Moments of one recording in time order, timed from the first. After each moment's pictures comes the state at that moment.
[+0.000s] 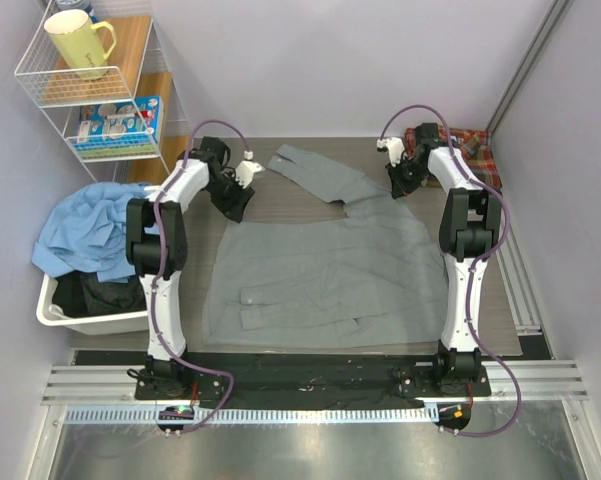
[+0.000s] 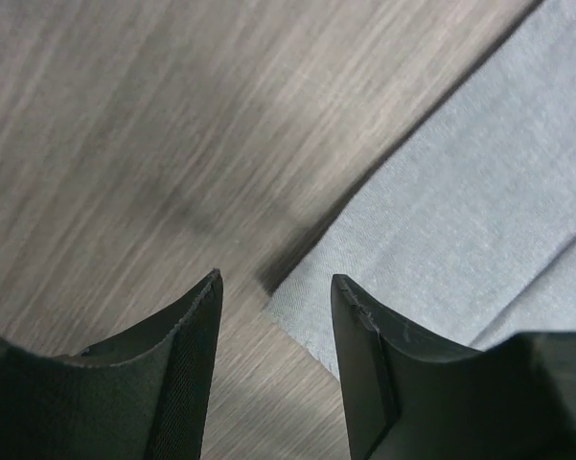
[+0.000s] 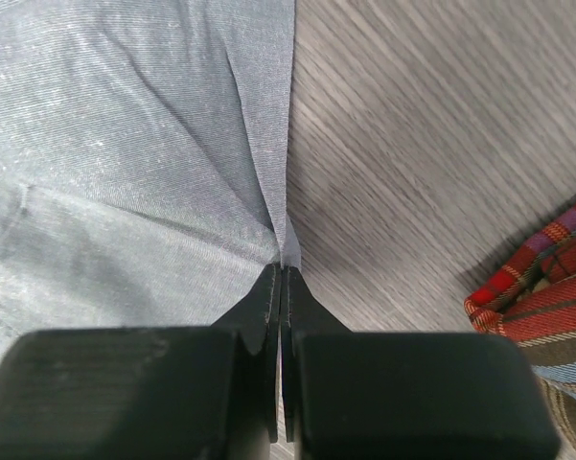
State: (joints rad) left arm -0.14 2.19 1.81 -0.87 0.37 0.69; right arm 0.01 2.38 2.04 -0.83 -0.38 -0.68
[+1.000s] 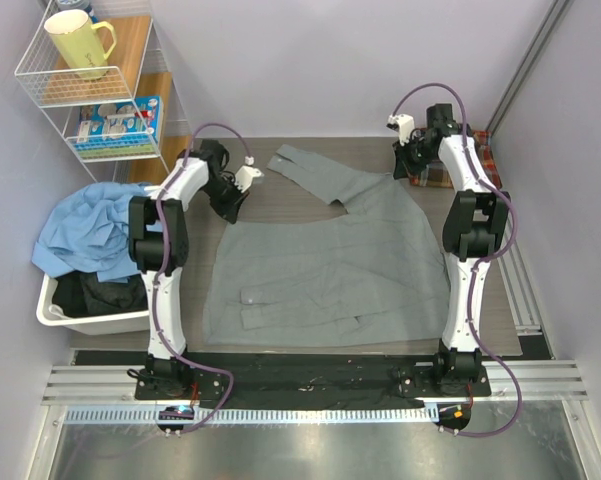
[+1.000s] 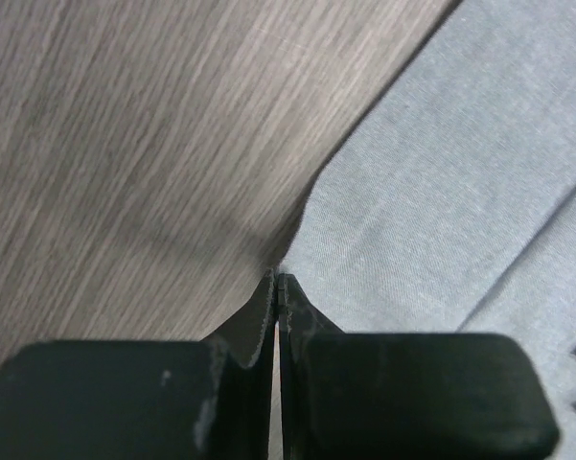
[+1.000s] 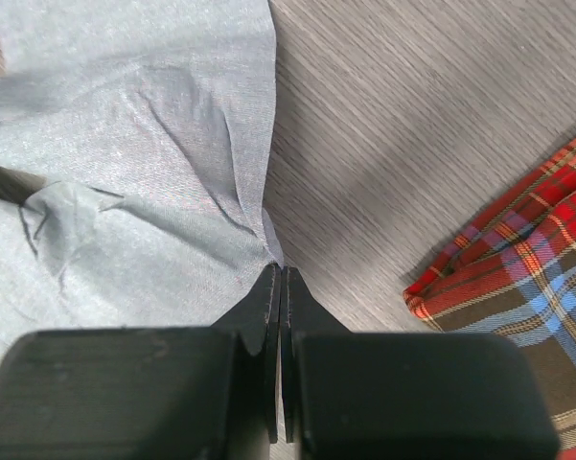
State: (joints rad) left arm -0.13 2.25 1.86 -0.99 0.40 0.79; right arm -0.02 2.38 2.22 -0.91 -0.49 -0.61
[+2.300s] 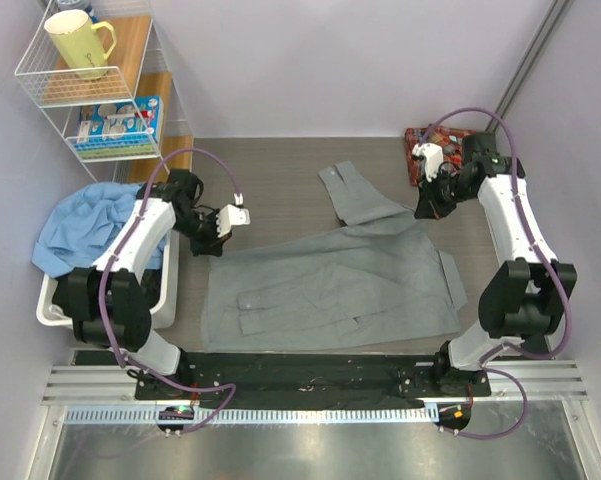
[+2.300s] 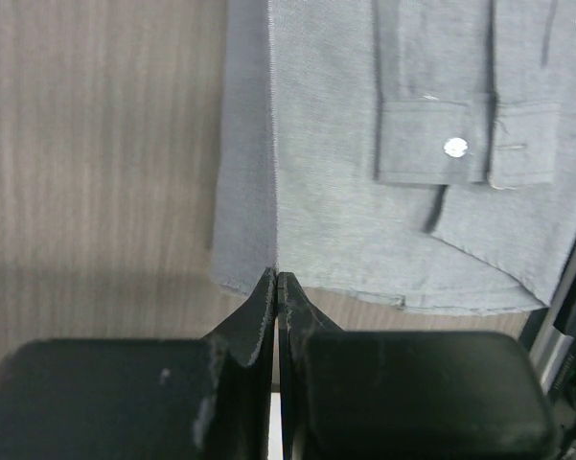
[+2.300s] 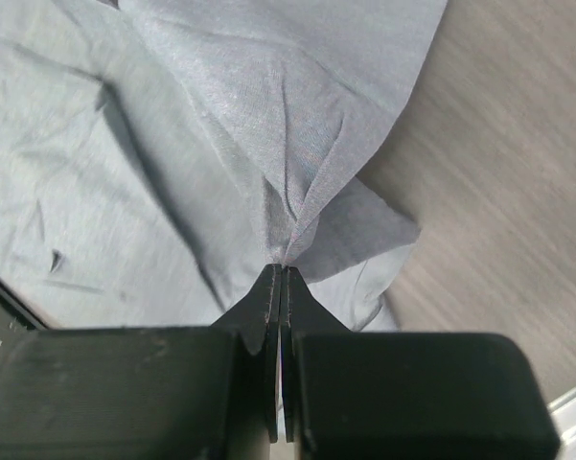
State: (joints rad) left arm -0.11 1.56 1.28 -1.11 0.54 1.21; right arm -0.08 1.61 1.50 -1.01 -0.56 -0.66
